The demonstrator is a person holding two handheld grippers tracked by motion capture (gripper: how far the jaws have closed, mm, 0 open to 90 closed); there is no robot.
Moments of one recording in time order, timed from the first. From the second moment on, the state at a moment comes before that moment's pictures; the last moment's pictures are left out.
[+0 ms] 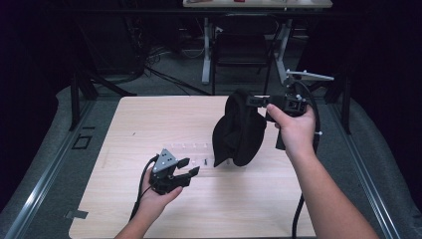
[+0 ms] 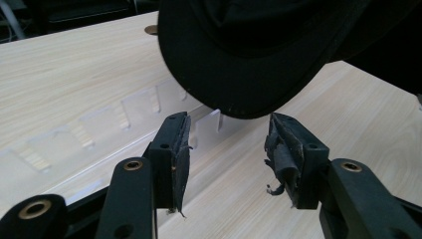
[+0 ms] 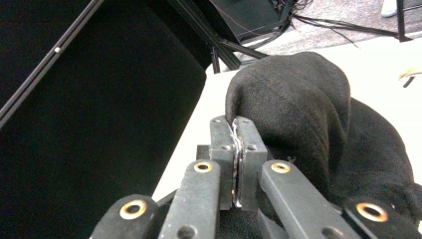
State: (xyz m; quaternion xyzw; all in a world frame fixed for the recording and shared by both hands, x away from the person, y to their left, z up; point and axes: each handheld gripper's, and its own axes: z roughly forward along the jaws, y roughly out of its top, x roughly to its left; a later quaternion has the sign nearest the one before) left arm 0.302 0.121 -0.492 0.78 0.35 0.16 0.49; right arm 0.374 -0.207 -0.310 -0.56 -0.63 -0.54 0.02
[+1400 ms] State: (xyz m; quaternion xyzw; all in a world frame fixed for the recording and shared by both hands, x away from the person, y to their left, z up) left arm 0.313 0.054 -0.503 0.81 0.31 0.18 0.46; right arm 0.367 -0.196 -0.311 -0.55 -0.63 -0.55 0.03
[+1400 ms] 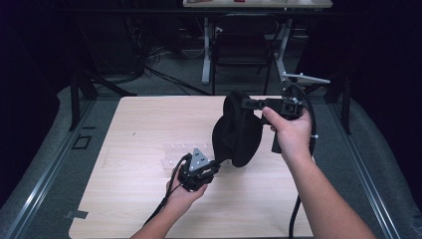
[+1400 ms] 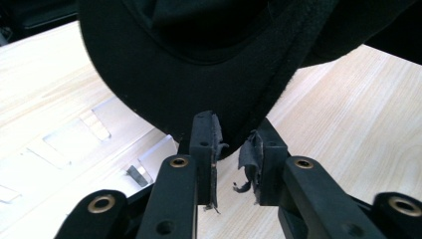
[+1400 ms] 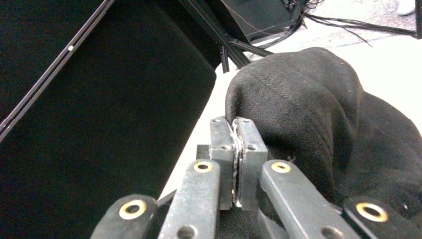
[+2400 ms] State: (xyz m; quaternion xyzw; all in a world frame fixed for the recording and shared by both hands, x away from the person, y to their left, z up) left arm 0.319 0.069 -0.512 0.80 0.32 0.16 0.48; right arm 0.381 -0.168 -0.310 -0.54 -0.64 -0.54 0.05
